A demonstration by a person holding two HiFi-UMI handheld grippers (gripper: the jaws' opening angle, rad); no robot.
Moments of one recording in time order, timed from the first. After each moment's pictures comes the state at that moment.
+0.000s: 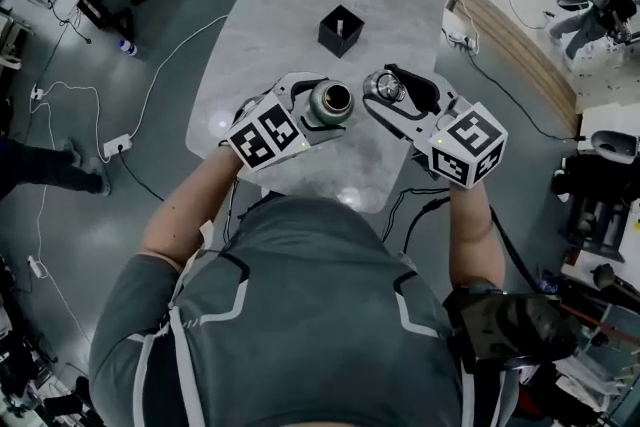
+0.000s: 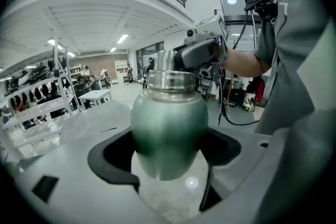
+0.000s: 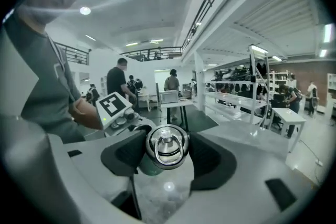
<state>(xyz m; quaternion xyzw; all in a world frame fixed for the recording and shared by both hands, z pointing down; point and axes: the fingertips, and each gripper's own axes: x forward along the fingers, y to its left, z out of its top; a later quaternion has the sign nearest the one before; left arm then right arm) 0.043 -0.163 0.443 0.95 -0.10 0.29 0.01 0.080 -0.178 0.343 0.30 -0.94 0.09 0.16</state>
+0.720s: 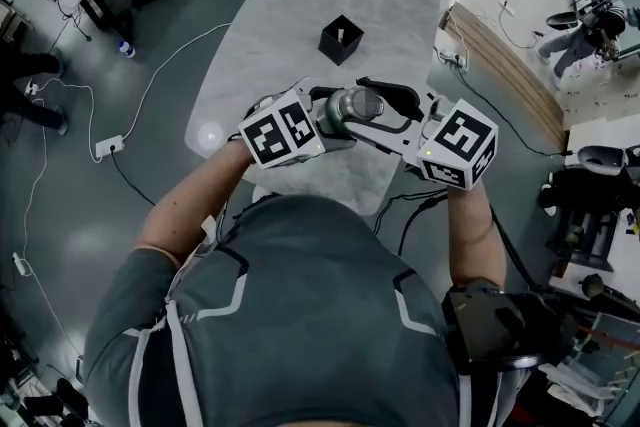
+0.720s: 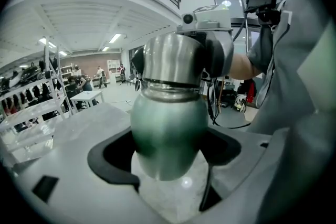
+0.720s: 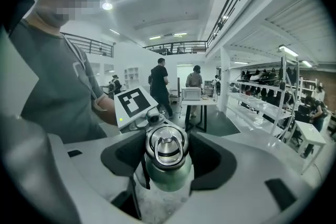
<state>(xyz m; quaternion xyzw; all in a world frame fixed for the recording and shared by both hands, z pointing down) 0.052 -0.127 0.412 0.95 -0.05 0.29 0.01 0.019 -0.127 0.309 0.18 -0.96 0.05 0.20</state>
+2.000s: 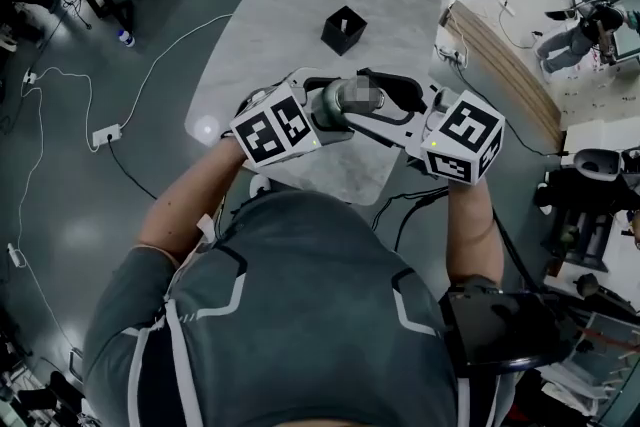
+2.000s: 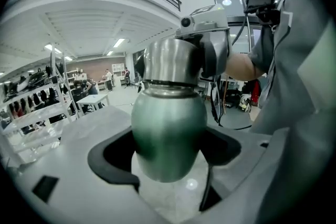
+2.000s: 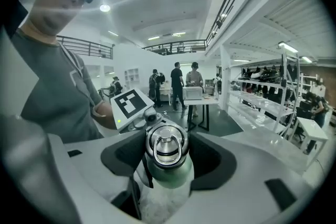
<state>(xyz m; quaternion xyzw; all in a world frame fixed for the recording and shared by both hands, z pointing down) 0.034 -0.116 0.396 0.96 -0.08 0.28 0.00 0.006 -0.113 0.299 0.18 -0.96 0.07 0.20</state>
